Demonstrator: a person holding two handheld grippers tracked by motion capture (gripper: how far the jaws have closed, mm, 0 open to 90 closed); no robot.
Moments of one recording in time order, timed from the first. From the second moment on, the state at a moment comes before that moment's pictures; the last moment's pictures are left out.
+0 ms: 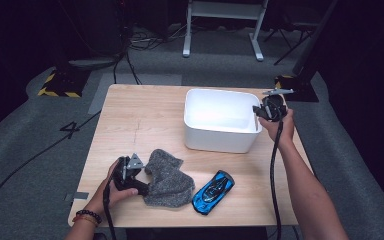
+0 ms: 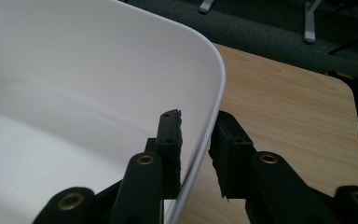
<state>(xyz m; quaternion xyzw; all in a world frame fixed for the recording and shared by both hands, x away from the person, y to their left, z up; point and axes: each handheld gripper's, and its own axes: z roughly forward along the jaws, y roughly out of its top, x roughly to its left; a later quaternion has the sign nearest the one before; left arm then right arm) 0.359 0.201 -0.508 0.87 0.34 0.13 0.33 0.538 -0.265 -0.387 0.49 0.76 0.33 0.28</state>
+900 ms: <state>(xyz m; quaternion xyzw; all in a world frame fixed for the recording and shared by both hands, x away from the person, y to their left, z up) 0.354 0.203 -0.507 0.87 0.35 0.13 0.33 0.453 -0.310 -0.346 0.39 0.77 0.43 0.27</state>
